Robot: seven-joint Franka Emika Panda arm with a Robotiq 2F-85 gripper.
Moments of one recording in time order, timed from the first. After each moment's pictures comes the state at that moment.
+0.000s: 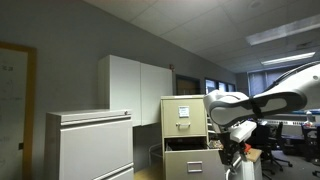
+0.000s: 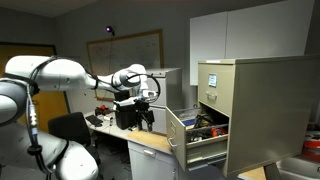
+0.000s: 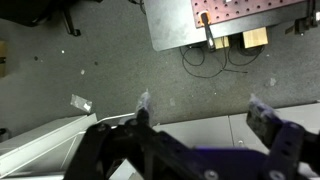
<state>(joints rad) -0.15 -0.67 -0.04 -2.44 -0.32 1.60 0.12</state>
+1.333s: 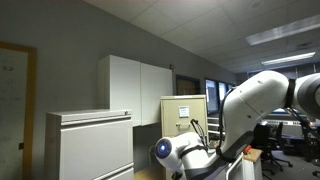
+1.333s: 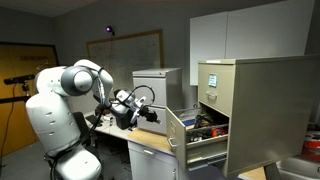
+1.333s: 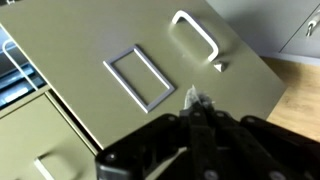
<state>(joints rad) -0.02 -0.16 0.24 -2.39 -1.11 2.13 0.99</state>
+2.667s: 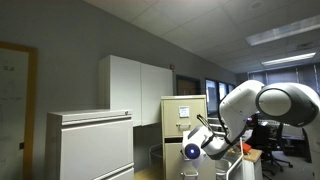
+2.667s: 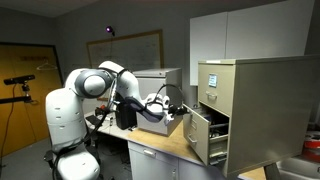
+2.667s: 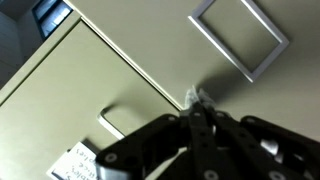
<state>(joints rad) -0.10 0.03 -0.12 -2.19 -2.08 2.44 1.59</state>
